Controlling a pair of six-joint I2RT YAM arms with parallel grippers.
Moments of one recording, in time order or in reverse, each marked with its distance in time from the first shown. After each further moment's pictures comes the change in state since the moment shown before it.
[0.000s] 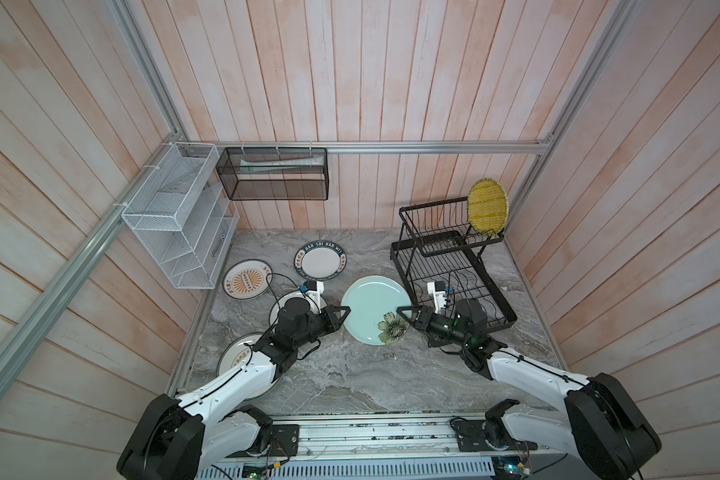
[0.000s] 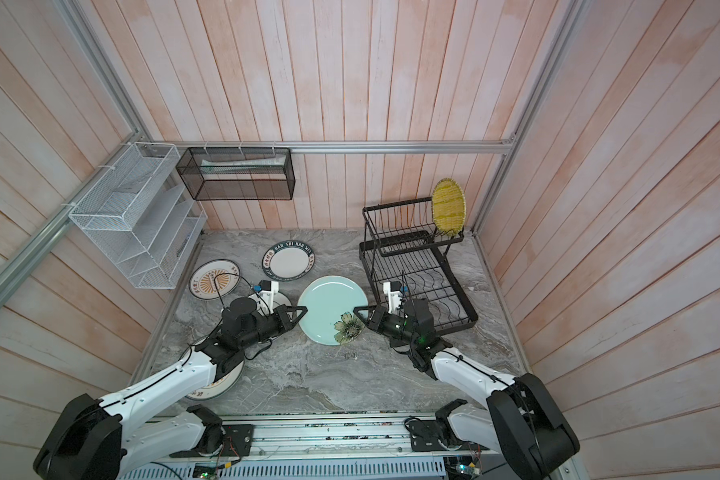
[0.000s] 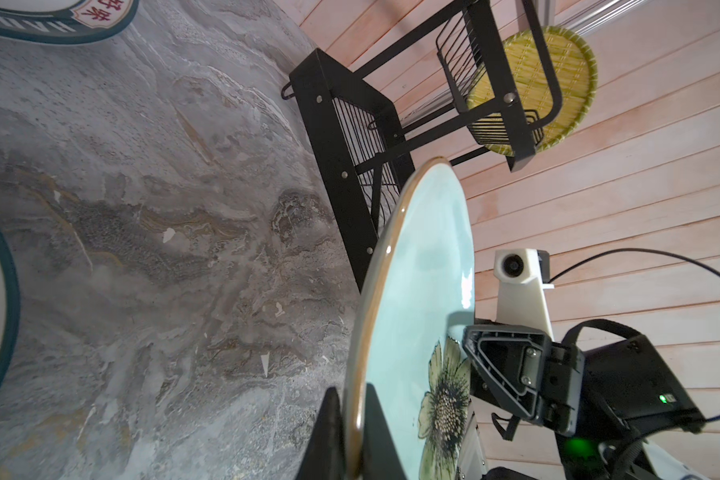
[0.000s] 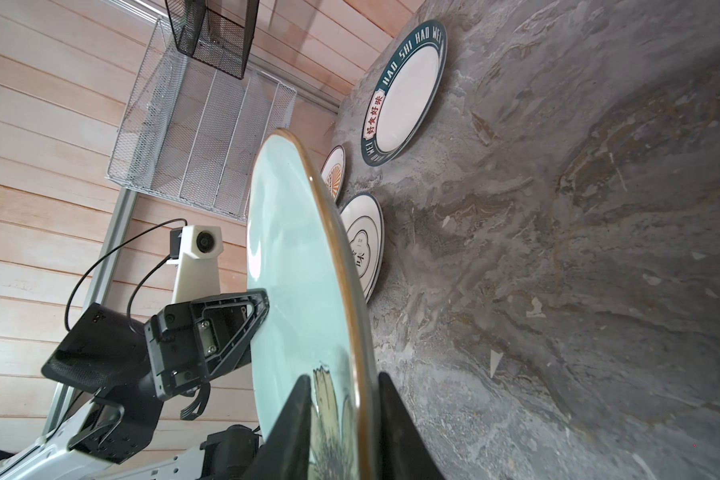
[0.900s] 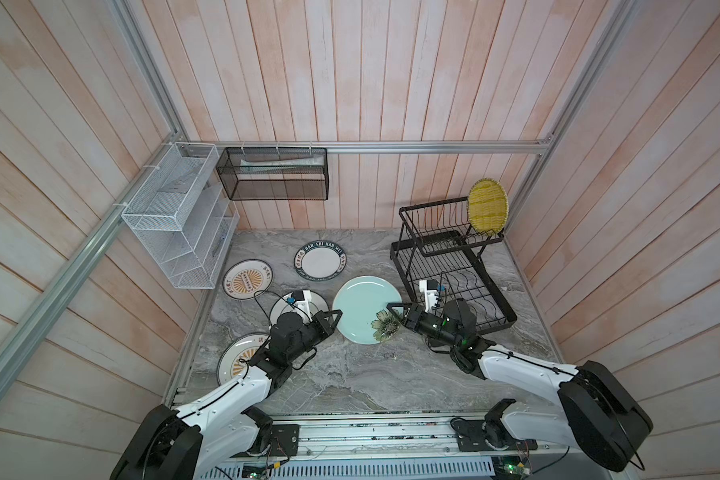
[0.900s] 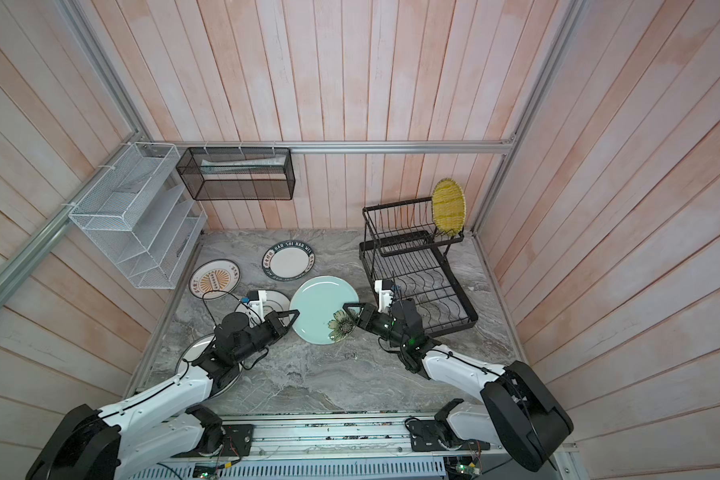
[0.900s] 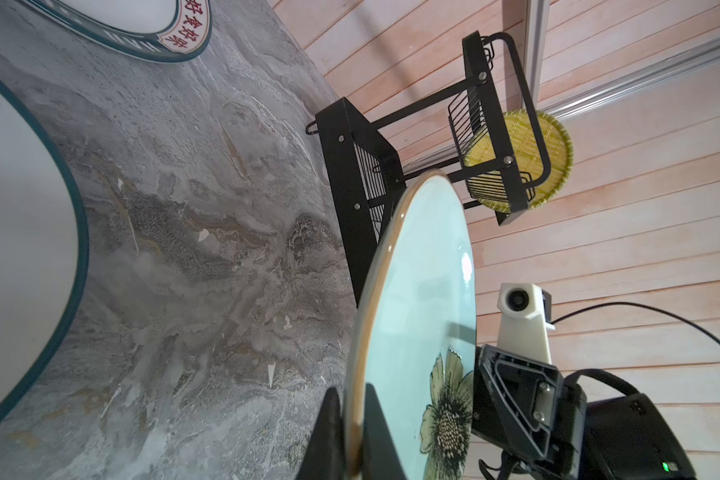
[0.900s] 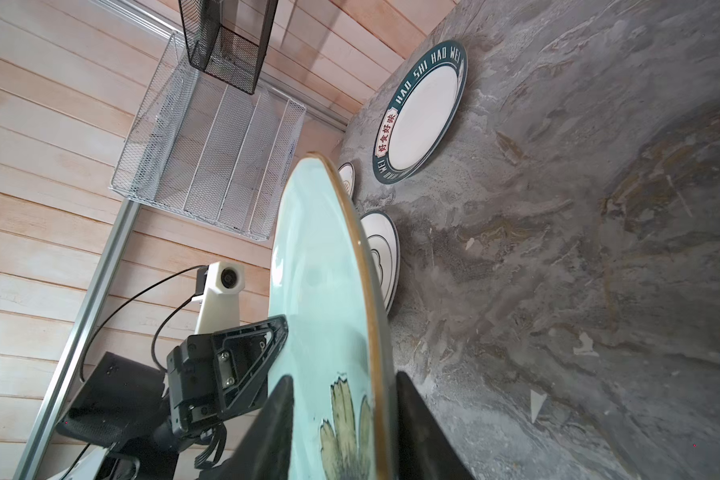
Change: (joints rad) left arm -0.001 -0.074 -0.164 0.177 -0.124 -0.158; right arm 0.132 0.065 0.035 0.085 0.178 0.029
